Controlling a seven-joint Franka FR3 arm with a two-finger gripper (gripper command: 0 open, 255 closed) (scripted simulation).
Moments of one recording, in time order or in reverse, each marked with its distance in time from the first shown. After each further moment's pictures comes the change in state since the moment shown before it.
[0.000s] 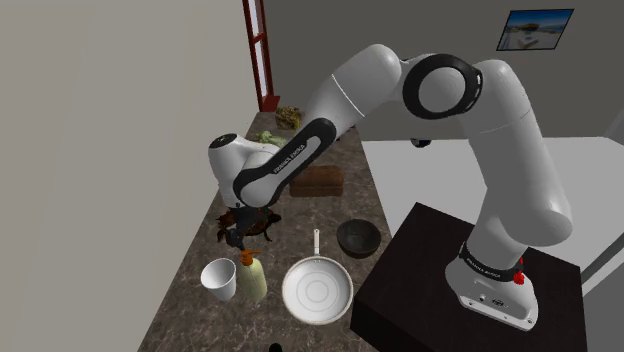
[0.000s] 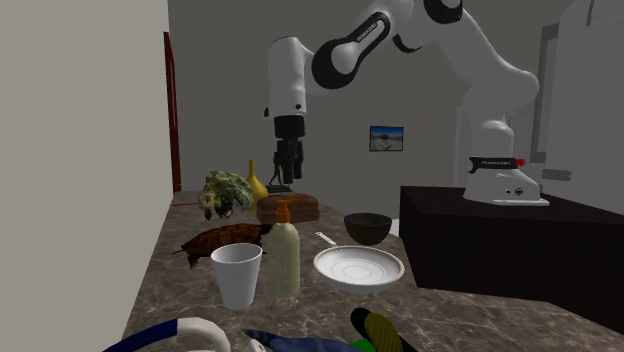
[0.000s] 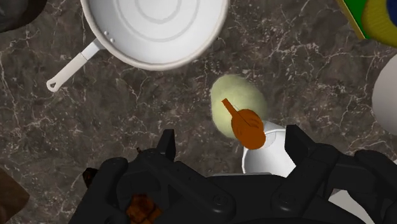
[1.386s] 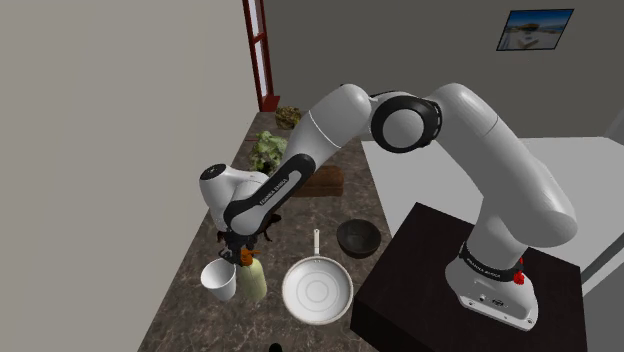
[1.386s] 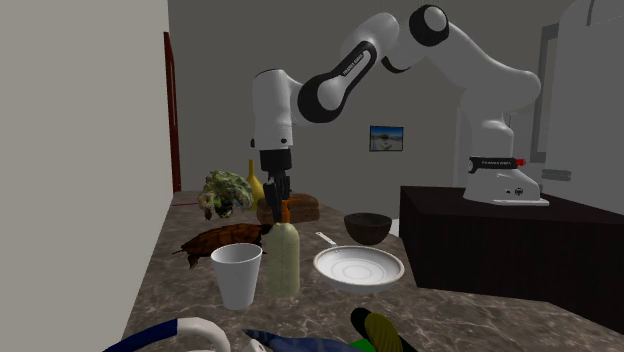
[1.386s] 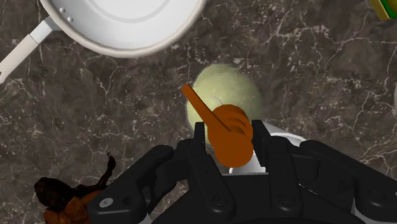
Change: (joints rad) arm 0.078 0.248 -0.043 0.216 -0.052 0.024 0.029
